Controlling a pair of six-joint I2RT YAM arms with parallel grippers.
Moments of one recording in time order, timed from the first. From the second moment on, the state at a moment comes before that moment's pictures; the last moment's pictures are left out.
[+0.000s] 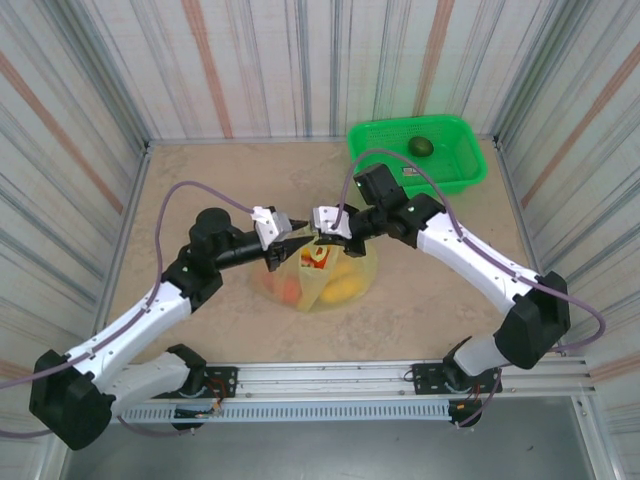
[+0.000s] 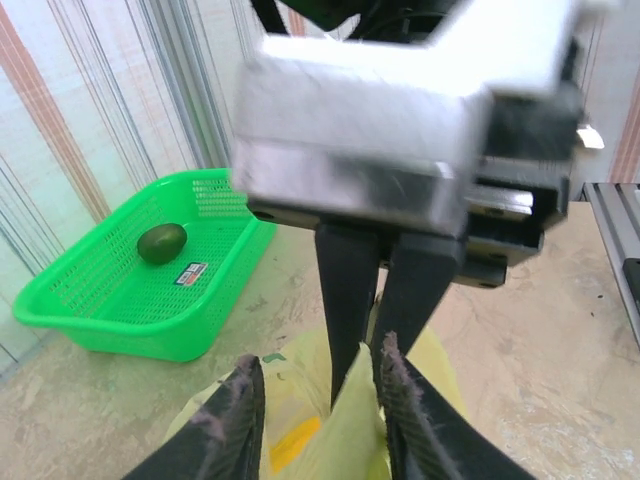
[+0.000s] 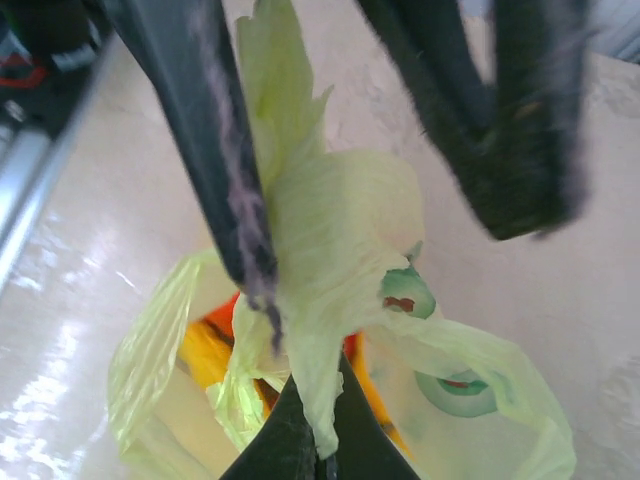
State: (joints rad) left arm -0.59 1.00 0.72 0.13 0.58 0.26; right arm 0.69 1.44 1.28 -0.64 -0.55 -0.90
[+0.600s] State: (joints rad) left arm -0.59 0.86 0.74 0.09 0.44 0.21; right arm 0.78 1.34 1.02 -0.13 -0.13 -1.16
